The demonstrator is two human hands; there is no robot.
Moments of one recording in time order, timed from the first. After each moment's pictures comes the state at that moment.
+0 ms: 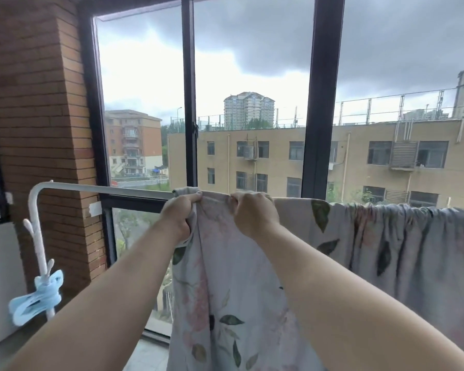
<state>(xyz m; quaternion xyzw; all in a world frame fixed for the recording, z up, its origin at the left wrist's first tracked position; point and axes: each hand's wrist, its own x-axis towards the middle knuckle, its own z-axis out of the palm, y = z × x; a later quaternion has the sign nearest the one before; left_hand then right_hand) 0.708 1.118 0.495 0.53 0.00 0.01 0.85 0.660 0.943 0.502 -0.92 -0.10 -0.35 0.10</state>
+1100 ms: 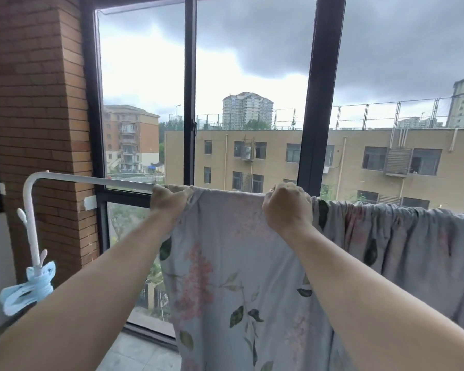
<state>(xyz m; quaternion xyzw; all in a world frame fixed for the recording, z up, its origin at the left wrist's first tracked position) 0.689 1.126 0.497 0.72 0.07 0.25 0.64 0.626 0.890 0.508 -0.92 0.05 -0.38 0.10</state>
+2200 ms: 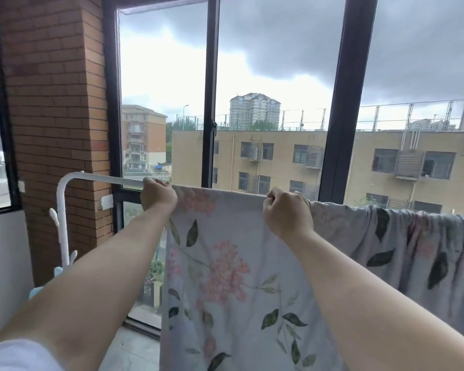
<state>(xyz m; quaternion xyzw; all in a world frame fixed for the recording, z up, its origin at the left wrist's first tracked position) 0.754 1.235 0.499 0.75 0.17 0.34 0.54 0.659 0.972 0.497 -0.91 0.00 -0.39 0.17</state>
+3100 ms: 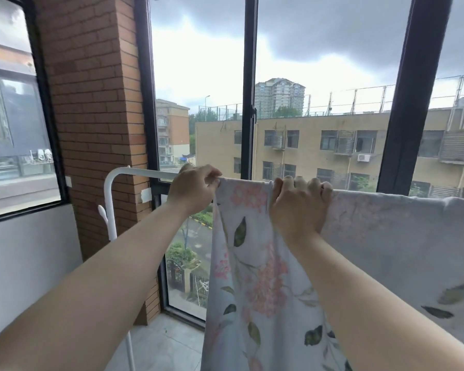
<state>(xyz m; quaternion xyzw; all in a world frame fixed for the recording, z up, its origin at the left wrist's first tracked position) 0.764 1.335 0.494 0.89 -0.13 0.38 0.23 0.731 1.114 0.466 -0.86 0.06 -0.50 0.03</state>
